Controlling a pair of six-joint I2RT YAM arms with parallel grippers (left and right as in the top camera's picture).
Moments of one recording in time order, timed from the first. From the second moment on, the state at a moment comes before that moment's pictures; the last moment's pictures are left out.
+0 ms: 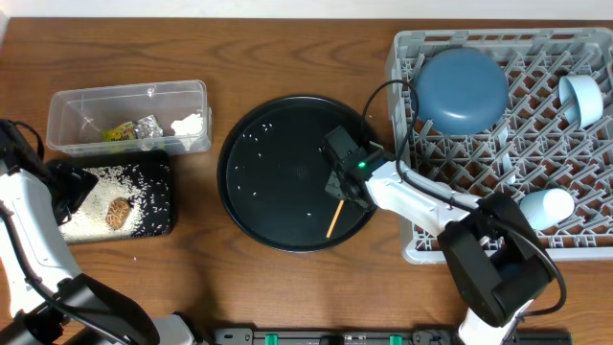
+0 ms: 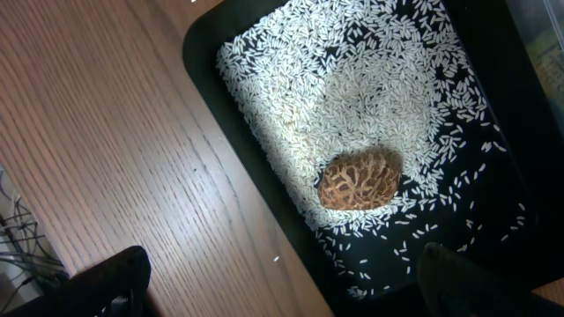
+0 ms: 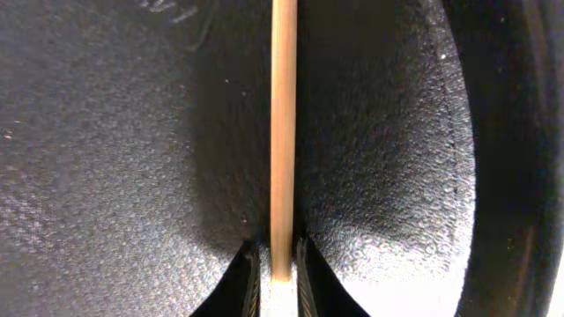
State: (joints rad) left arm 0.66 1.54 1.30 -1.12 -0.17 -0.46; right arm 0.65 1.89 1.13 -0.55 0.11 1.05
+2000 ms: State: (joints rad) left arm 0.66 1.54 1.30 -1.12 -0.17 -0.46; right arm 0.47 1.62 1.47 -0.89 0.07 0.31
